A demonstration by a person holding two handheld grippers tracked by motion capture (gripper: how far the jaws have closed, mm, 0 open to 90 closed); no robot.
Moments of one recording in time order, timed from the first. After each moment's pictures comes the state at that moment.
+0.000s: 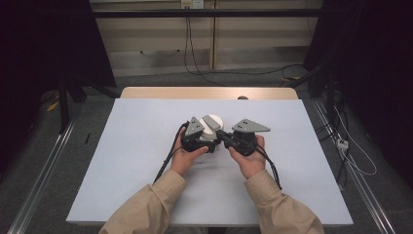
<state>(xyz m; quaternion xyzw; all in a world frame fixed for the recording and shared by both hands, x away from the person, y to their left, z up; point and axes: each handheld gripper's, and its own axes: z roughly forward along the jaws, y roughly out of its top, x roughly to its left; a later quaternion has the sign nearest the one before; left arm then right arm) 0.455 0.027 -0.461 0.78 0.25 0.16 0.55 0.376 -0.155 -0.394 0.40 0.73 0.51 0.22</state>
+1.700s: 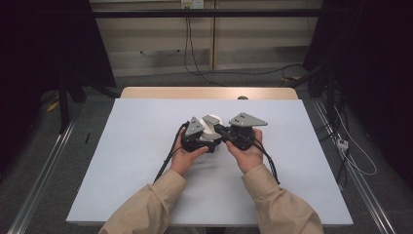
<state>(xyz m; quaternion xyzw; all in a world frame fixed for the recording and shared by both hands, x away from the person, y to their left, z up) 0.455 0.027 -0.461 0.79 0.25 0.15 0.55 0.386 -0.148 -0.380 0.39 0.73 0.51 0.24</state>
